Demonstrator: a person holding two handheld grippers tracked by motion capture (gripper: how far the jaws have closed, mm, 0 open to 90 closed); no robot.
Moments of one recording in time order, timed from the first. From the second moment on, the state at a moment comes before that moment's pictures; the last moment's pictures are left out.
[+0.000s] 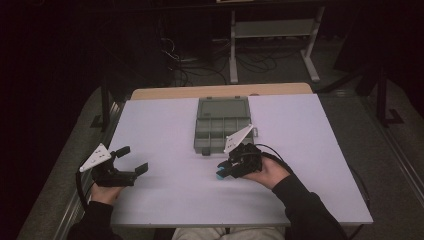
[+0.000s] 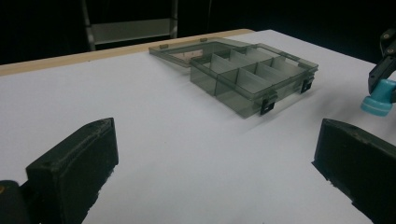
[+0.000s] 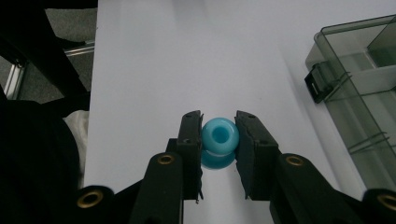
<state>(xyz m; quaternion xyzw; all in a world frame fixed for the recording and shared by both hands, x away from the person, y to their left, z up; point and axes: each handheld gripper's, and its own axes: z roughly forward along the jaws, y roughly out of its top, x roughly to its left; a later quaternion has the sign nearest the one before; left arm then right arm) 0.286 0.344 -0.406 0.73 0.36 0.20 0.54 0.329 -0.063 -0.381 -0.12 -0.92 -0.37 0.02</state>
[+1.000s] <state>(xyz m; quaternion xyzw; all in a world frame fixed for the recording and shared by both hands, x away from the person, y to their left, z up) 0.286 0.344 -0.406 0.73 0.36 0.20 0.54 0.360 -0.051 -0.359 -0.13 -0.91 -0.38 0.02</state>
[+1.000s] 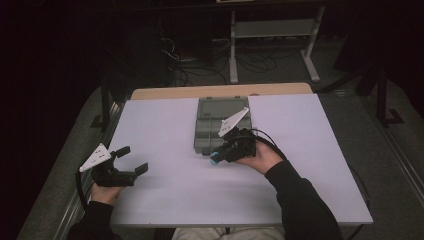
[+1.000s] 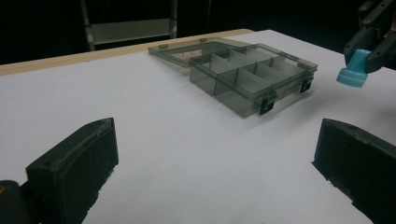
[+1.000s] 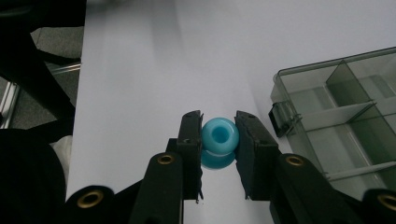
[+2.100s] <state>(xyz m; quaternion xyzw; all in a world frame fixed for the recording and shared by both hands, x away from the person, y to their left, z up) 0.286 0.344 -0.406 0.73 0.36 0.19 0.54 0.395 -0.029 -0.341 -0.14 -0.92 -0.37 -0.01</state>
